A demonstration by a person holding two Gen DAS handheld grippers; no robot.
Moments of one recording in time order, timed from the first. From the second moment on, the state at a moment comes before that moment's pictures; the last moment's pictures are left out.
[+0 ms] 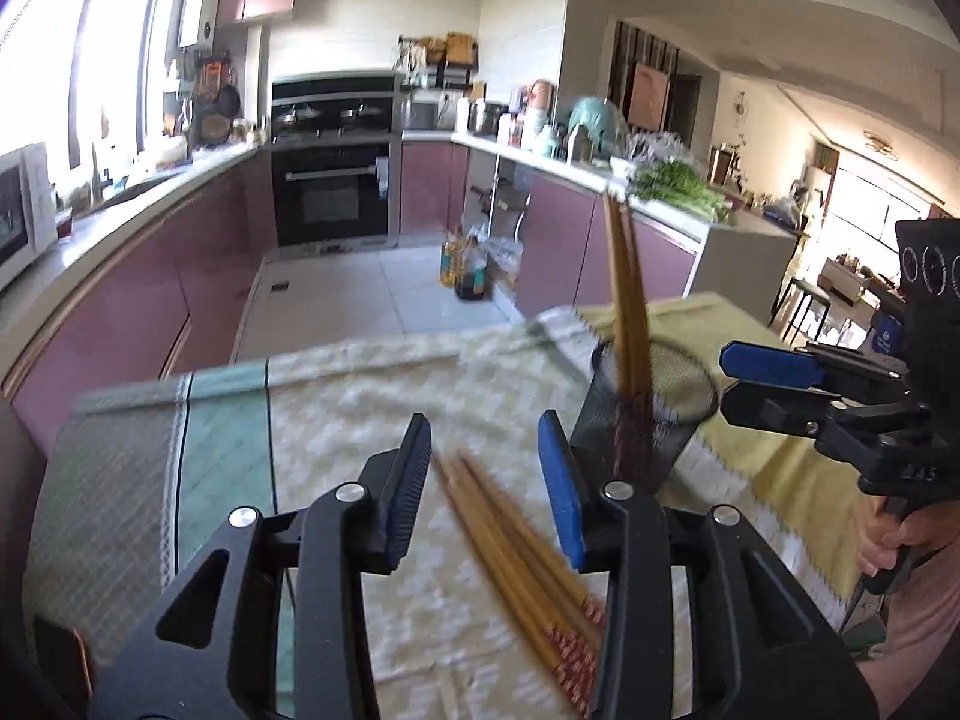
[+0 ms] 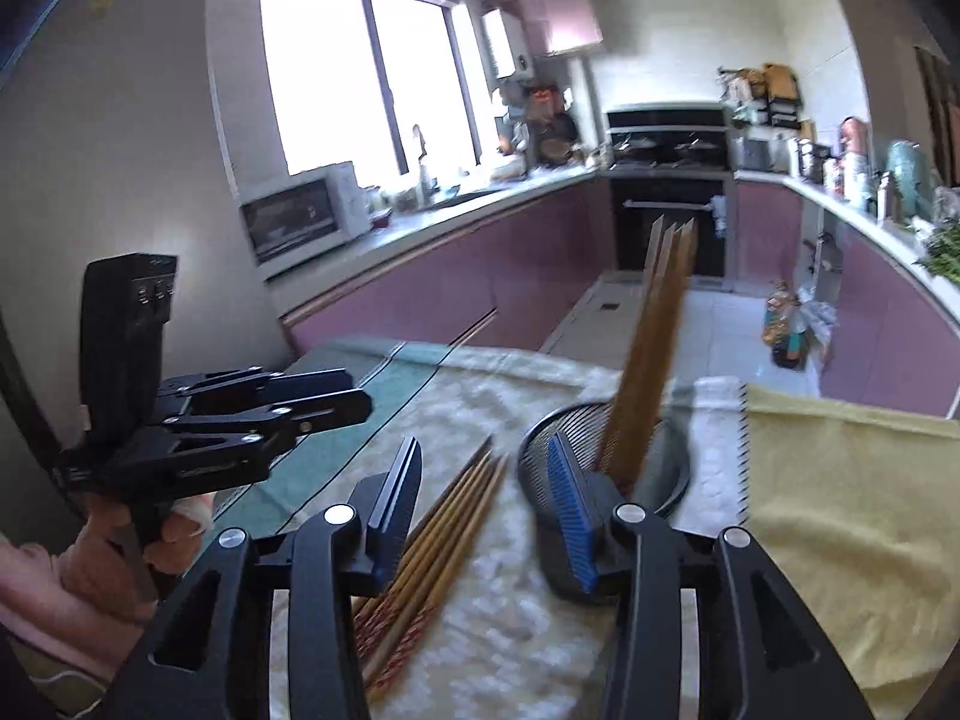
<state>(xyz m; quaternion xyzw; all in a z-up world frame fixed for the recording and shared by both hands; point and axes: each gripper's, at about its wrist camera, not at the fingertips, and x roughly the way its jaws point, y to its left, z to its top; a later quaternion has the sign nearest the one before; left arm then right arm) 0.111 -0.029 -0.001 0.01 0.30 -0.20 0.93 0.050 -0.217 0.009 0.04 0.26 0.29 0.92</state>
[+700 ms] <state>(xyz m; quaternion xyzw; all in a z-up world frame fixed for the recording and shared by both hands) 0.108 -0.025 -0.090 0.01 0.42 -0.18 0.89 0.078 -0.161 -0.077 0.02 0.40 0.27 0.88</state>
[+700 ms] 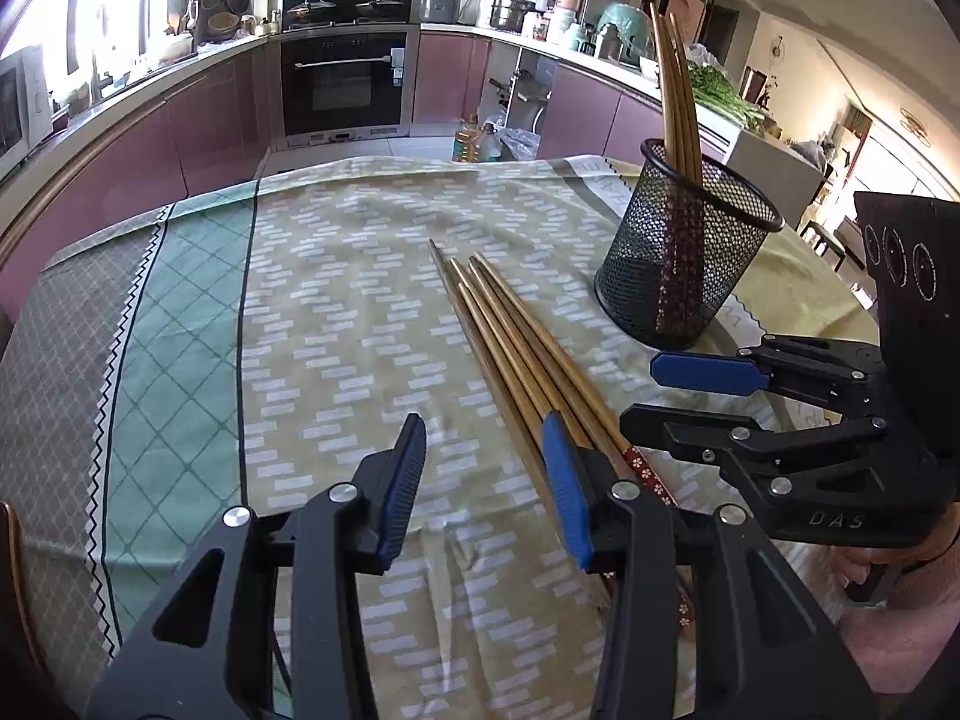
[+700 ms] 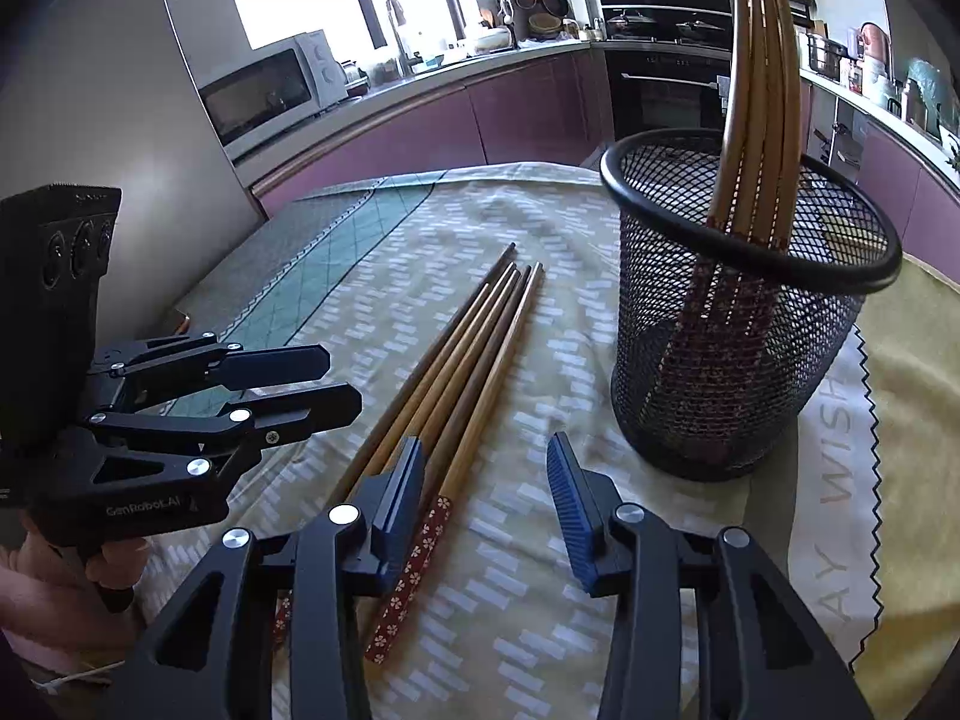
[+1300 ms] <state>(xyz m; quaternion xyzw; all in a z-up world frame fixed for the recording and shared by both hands) 0.122 -0.039 -0.104 0.03 0.44 -0.18 0.88 0.084 -0.149 -0.084 -0.01 0.40 0.25 0.88</state>
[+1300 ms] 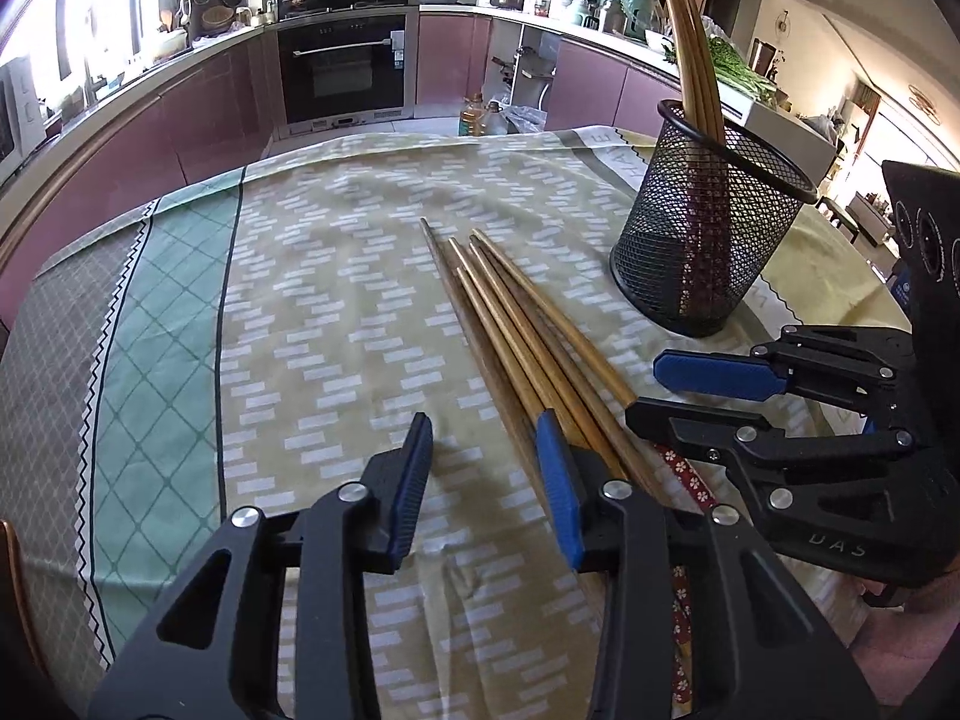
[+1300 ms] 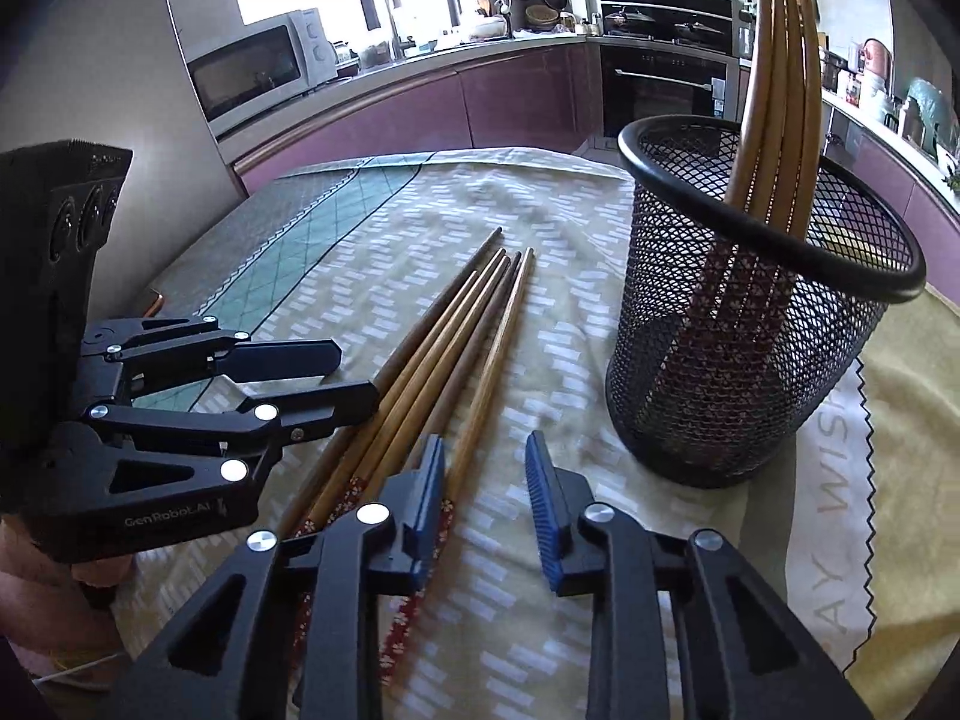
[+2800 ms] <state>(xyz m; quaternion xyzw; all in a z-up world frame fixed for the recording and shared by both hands) 0.116 -0.023 -0.060 -0.05 0.41 -0.24 0.88 0.076 -0.169 -0.041 0.06 0.36 0.30 0.88</state>
